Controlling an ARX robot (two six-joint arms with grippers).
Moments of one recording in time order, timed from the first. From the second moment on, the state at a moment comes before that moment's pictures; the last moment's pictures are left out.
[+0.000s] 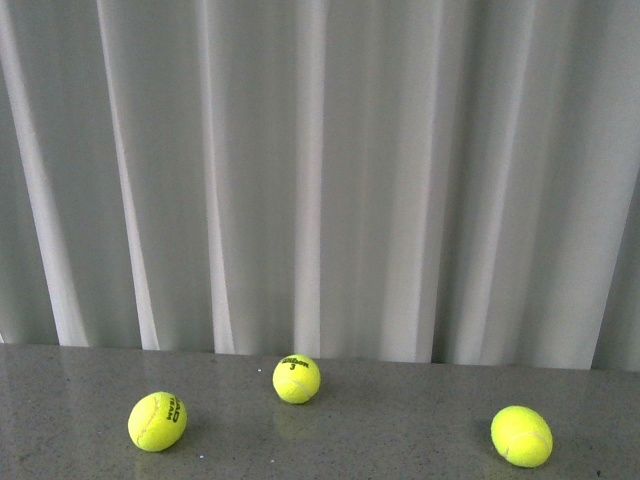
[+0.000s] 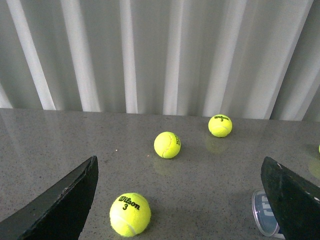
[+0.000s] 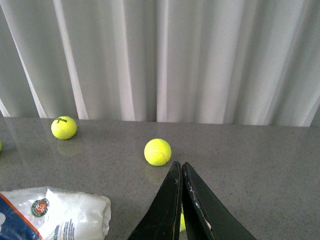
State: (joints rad) left arm 0.00 0.00 0.02 0.00 0.00 0.00; right arm 0.00 0.01 0.00 0.00 0.00 0.00
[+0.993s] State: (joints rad) left arm 0.00 0.00 0.02 0.00 0.00 0.00; right arm 0.00 0.00 0.00 0.00 0.00 0.00
